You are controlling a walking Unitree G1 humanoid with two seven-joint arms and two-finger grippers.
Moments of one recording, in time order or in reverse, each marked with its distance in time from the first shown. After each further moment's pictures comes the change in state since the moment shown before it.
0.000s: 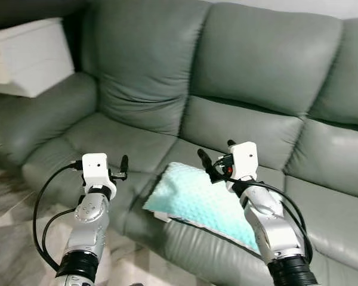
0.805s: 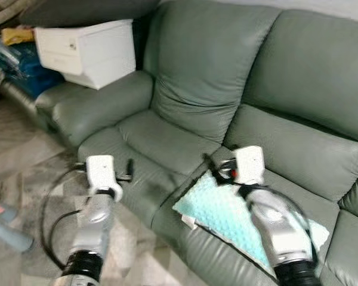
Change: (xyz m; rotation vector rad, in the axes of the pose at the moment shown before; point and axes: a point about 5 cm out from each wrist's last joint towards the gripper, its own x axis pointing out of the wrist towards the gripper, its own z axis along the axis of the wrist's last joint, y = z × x) left arm 0.000 -0.010 -0.007 -0.013 0.048 -0.020; right arm -0.007 -0.007 -0.006 0.006 0.028 -0.025
